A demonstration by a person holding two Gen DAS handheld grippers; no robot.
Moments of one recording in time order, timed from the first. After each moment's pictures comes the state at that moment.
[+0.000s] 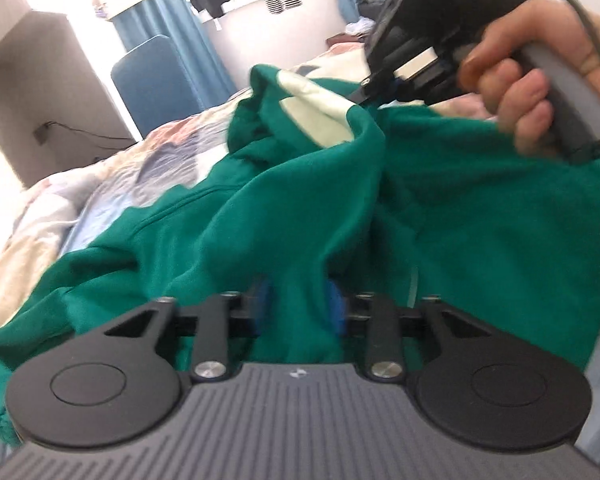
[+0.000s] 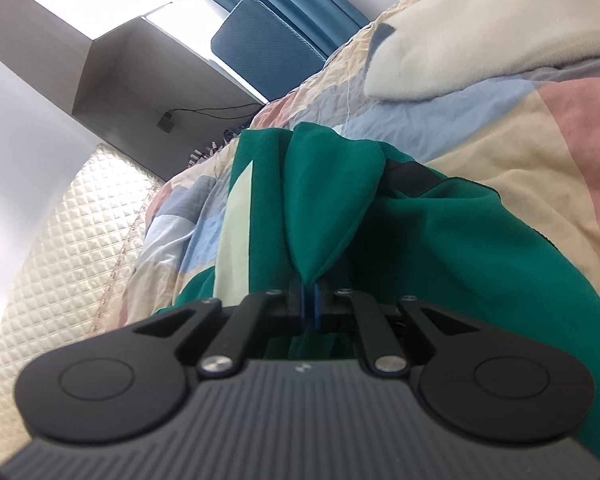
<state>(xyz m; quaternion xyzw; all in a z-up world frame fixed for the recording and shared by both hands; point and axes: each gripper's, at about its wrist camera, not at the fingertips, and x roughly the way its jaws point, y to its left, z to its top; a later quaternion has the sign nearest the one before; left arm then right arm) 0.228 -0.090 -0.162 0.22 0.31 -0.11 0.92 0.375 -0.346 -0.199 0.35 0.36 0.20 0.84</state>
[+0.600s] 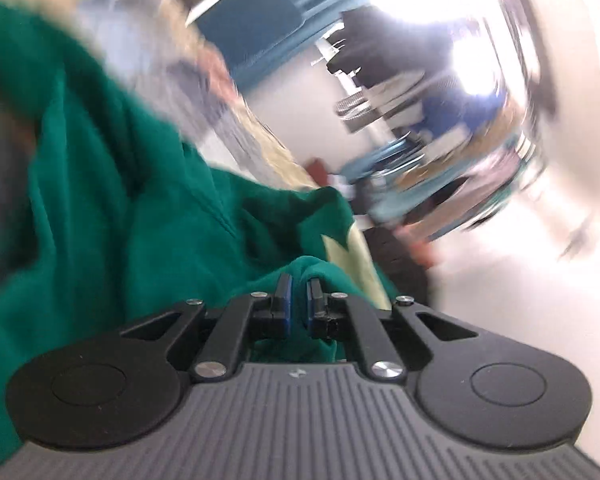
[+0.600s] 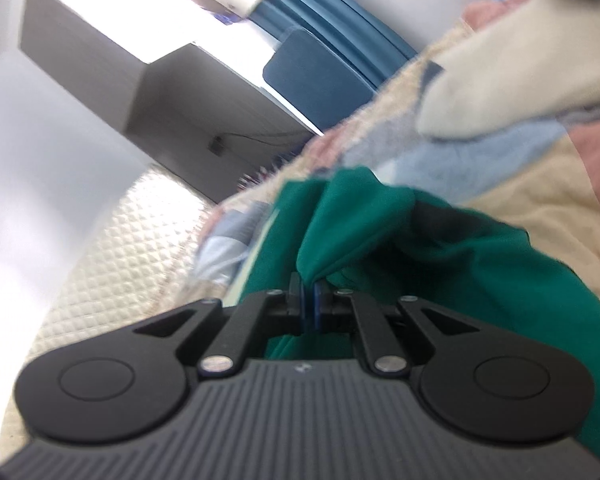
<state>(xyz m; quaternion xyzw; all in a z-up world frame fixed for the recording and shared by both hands) 0.280 0.136 -0.146 -0.48 0.27 -0.20 0.81 0.348 -0.364 -0.160 0.39 0.28 0.26 0.84</state>
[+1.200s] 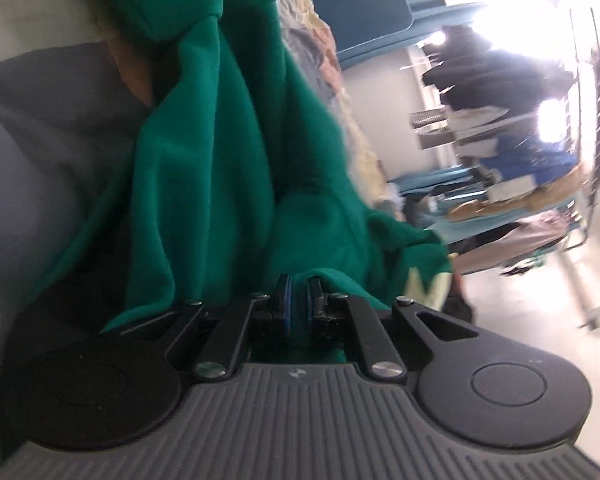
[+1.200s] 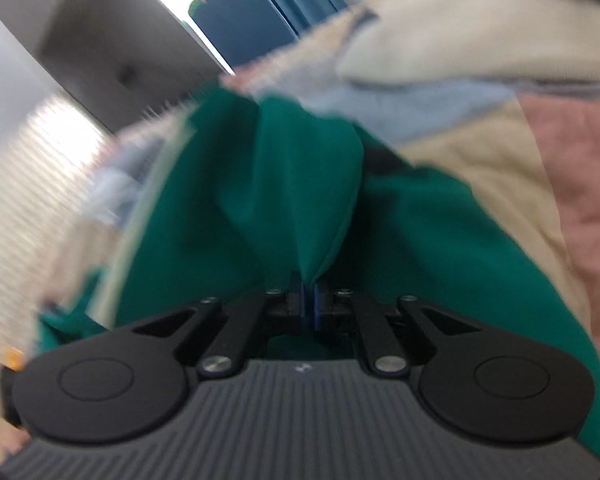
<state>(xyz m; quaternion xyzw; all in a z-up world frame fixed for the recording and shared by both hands) 0.348 0.175 -0.241 -0.51 0.34 -0.10 0.78 0.387 -0.316 -0.219 0.22 0.42 0.13 0.87</state>
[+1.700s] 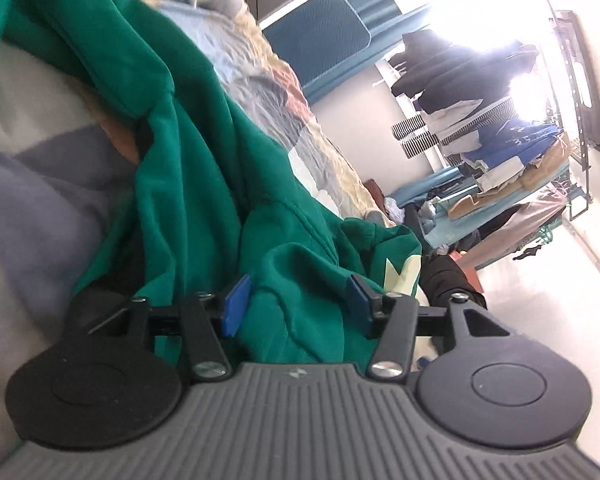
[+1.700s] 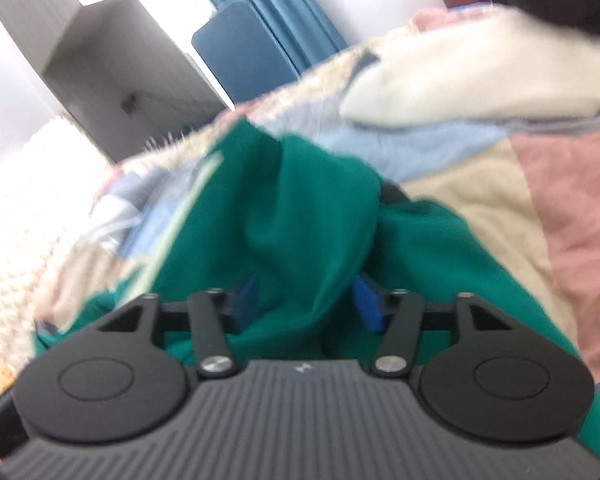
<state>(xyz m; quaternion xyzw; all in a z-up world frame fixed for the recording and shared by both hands) 0.268 0.164 -0.183 -0.44 0.28 -0.09 0.85 0.363 -0.331 -0.180 0.26 0.33 0.13 0.90</state>
